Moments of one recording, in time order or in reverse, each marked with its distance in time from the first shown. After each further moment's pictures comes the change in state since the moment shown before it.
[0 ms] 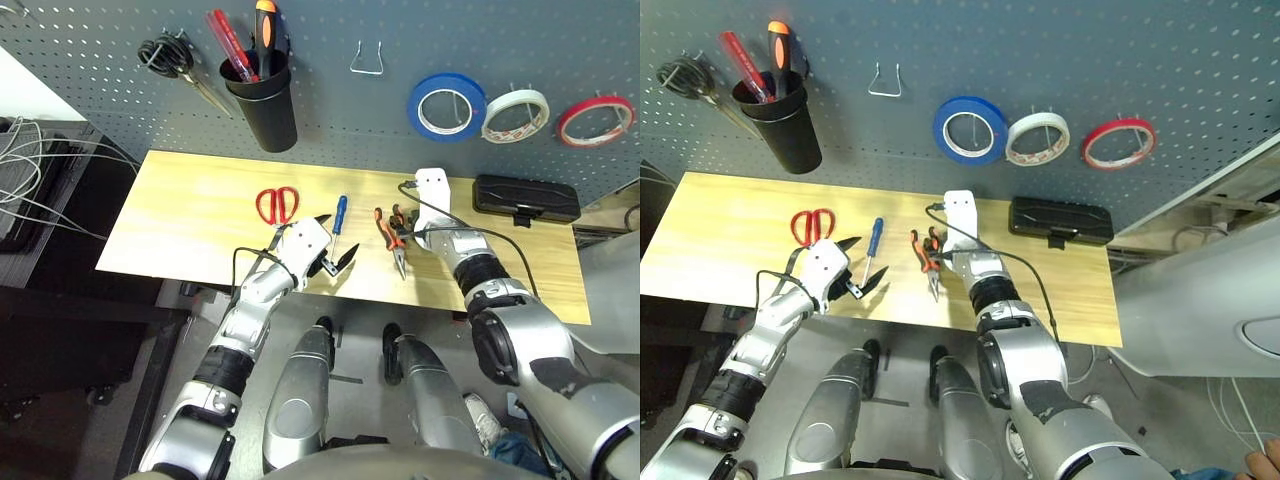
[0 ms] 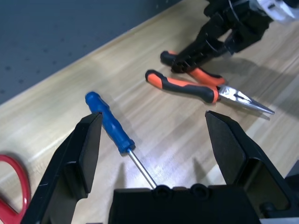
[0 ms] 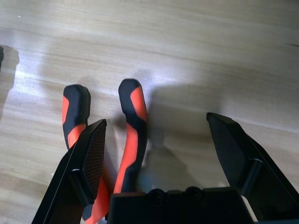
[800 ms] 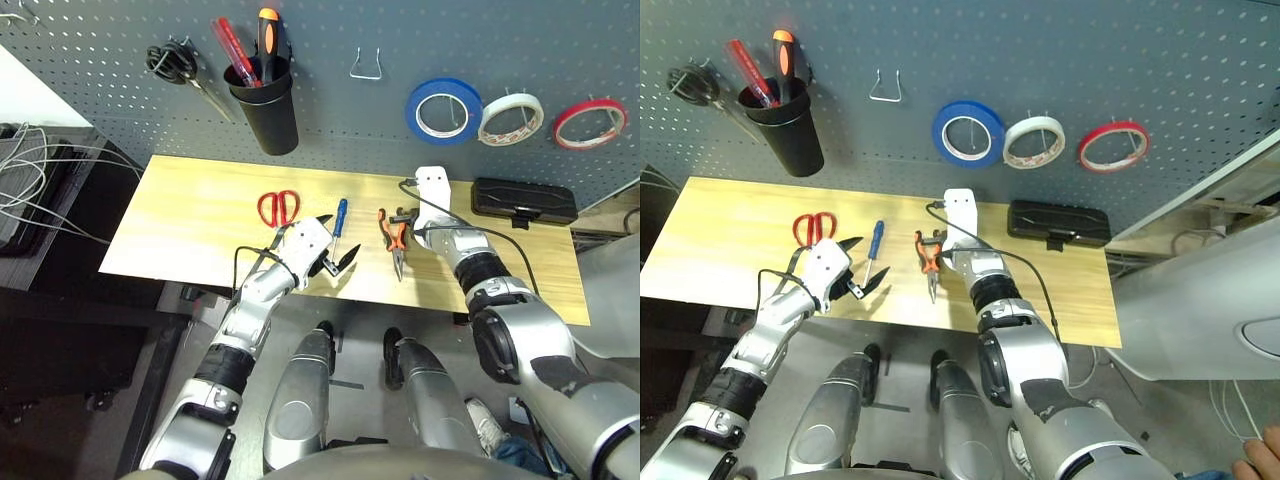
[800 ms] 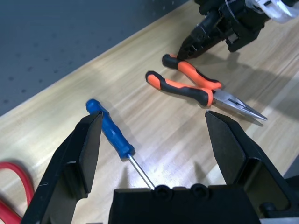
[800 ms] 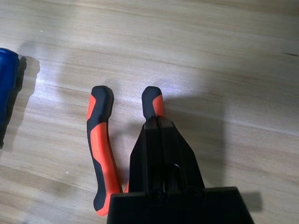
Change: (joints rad) left arm -0.012 -0.001 -0.006 0.018 0.003 -0.005 -0.007; right arm -0.014 -0.008 -0.003 0.083 0.012 -0.054 0.025
